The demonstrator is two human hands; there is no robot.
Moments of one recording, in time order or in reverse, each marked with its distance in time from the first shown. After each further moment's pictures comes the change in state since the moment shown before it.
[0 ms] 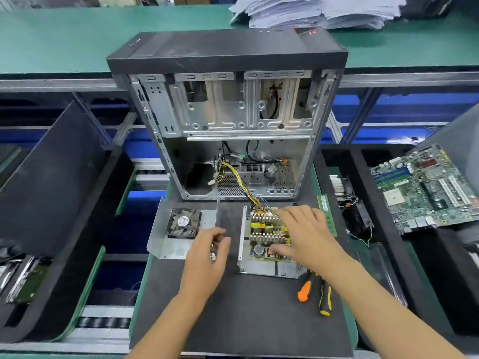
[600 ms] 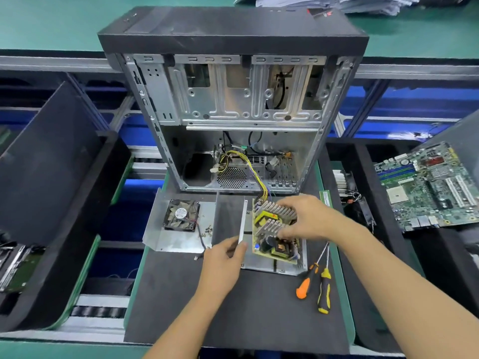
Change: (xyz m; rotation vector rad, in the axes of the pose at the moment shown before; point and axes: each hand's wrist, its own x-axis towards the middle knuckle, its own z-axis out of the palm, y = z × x) left_hand -0.005 0.014 0.032 -0.085 -0.252 -0.436; right_hand 0.053 0.025 -0.020 0.273 -0.456 0.061
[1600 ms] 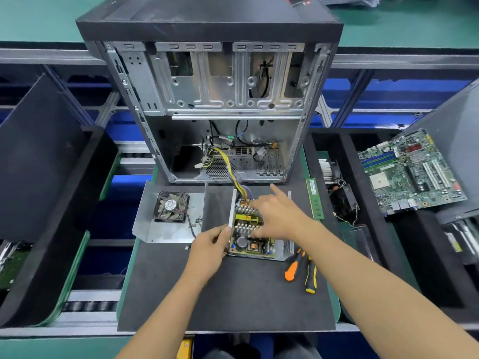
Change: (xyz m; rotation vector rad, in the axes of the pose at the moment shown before) left_hand 0.003 -0.005 -0.005 -0.269 -0.147 -0.113; right_hand 0.013 -0.020 0.048 -0.389 0.052 -0.193
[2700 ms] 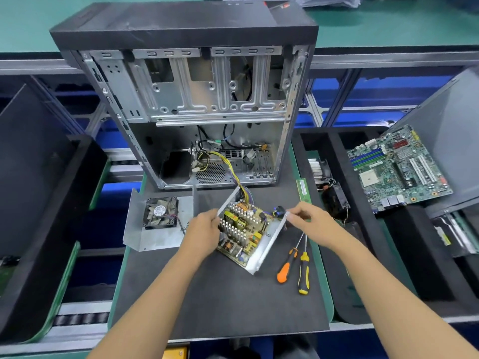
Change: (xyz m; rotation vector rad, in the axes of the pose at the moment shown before) left_hand 0.037 0.039 0.000 0.620 0.037 0.129; right_hand -0.079 0.069 0.035 0.974 0.176 0.480
